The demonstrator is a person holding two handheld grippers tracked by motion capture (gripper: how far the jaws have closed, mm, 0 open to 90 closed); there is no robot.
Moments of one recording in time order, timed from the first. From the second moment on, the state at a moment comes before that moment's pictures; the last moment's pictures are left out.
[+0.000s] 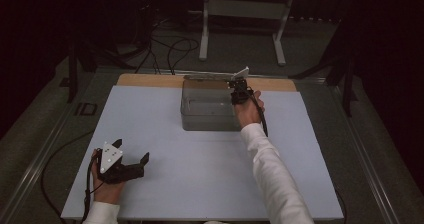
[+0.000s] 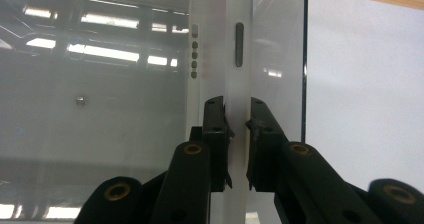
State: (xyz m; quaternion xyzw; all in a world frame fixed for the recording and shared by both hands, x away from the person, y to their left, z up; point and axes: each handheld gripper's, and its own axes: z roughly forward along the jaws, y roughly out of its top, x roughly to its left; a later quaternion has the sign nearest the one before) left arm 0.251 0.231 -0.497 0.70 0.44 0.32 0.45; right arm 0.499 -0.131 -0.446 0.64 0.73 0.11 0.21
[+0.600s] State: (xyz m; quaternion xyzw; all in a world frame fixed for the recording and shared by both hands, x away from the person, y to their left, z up) left arm 0.251 0.231 -0.497 0.71 0.44 0.32 0.45; right arm 0.501 -0.127 -0.446 0.64 0.74 0.09 0.21
